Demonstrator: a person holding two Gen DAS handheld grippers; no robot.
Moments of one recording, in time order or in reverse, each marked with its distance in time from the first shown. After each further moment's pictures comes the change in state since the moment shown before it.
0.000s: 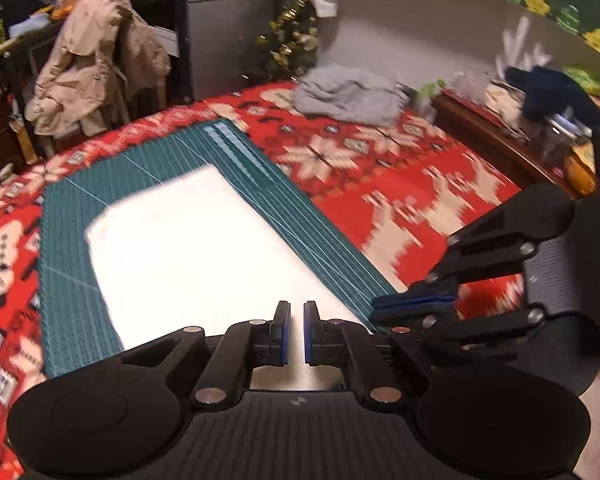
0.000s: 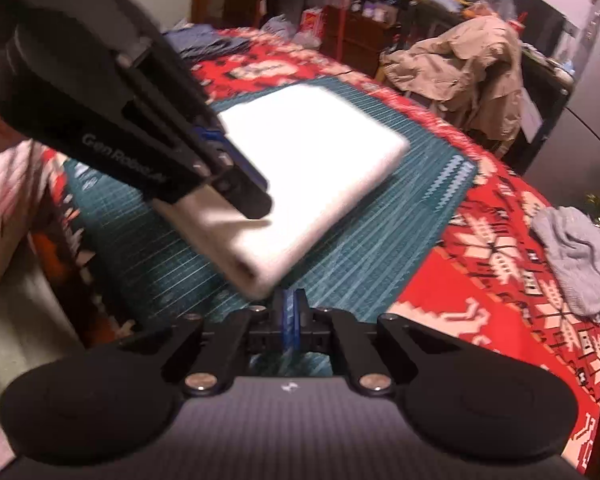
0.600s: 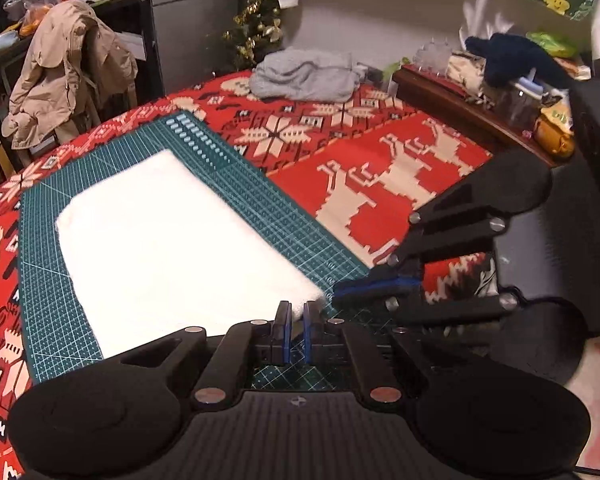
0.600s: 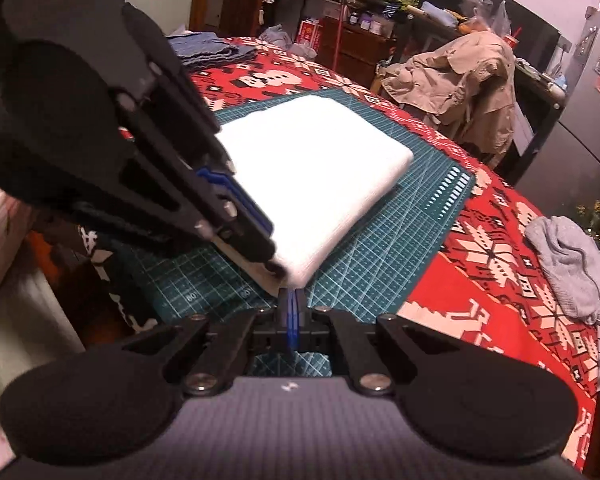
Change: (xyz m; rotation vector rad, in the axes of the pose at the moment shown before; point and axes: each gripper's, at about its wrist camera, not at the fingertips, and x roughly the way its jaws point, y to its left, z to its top) left arm -0.017 -0.033 -0.031 0.094 0.018 -0.067; right arm -0.004 0.026 -0.009 -0.035 -0.019 -0.046
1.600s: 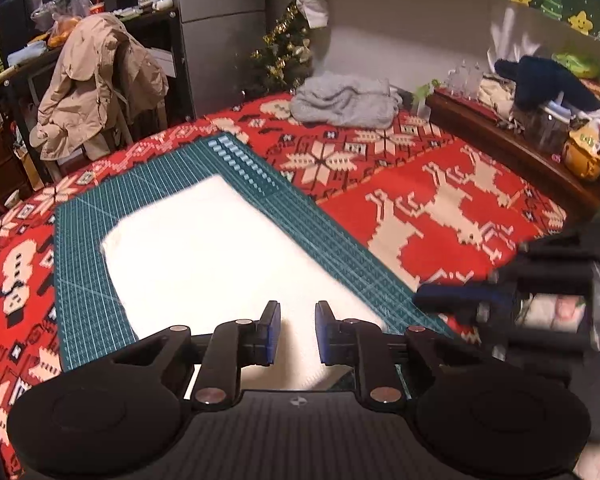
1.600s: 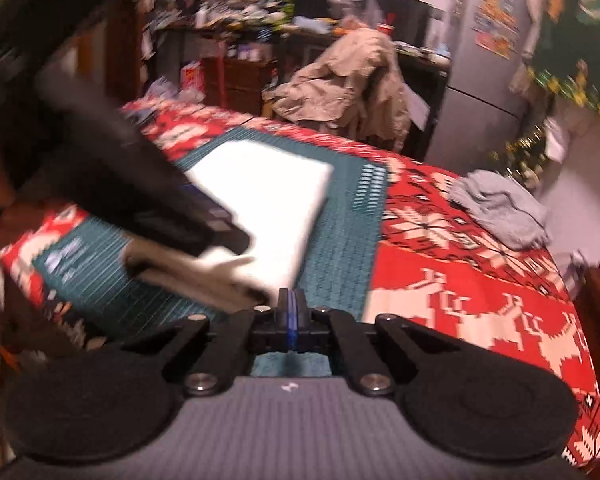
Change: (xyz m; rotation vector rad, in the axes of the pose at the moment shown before) left arm 0.000 0.028 0.012 -0.022 -0.058 0.081; right arm -0.019 0.010 0.006 0.353 -0.126 -0.228
